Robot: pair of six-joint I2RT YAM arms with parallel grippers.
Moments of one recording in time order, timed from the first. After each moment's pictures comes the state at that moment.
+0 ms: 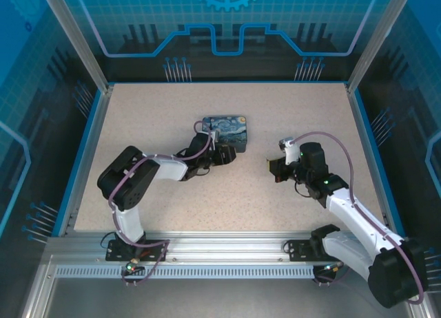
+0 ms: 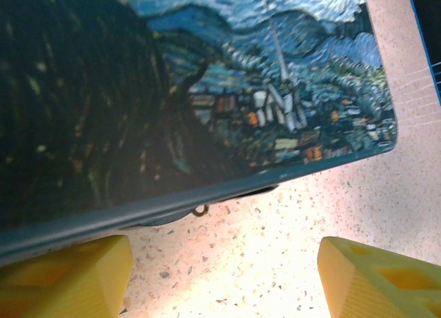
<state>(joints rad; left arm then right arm) -0.56 1.85 0.83 0.40 0.18 -0.73 0.32 0.94 0.54 -0.23 -0.36 0.19</state>
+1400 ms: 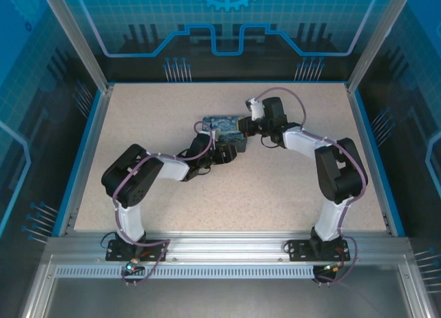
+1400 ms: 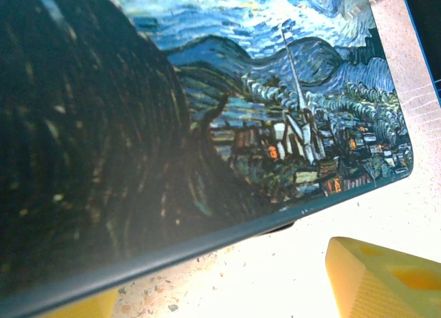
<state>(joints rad) -0.56 1.89 0.83 0.47 0.14 -0.73 0.36 1.86 1.19 0.04 -0.43 0.22</state>
